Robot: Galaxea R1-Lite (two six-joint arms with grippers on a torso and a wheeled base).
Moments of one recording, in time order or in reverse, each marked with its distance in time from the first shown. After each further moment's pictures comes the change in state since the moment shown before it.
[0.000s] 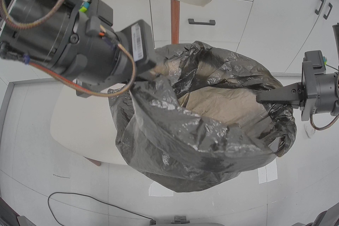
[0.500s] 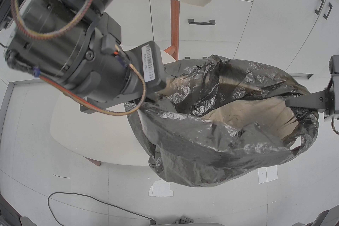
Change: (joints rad) left arm -0.040 0.051 -0.044 0.112 0.034 -0.076; right arm -0.082 -0.147 0.048 0.100 -0.006 -0.201
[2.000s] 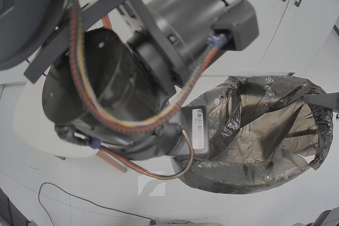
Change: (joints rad) left arm -0.177 0.119 0.000 0.103 0.088 -0.049; right arm -0.107 -0.118 0.072 -0.025 0.008 -0.056
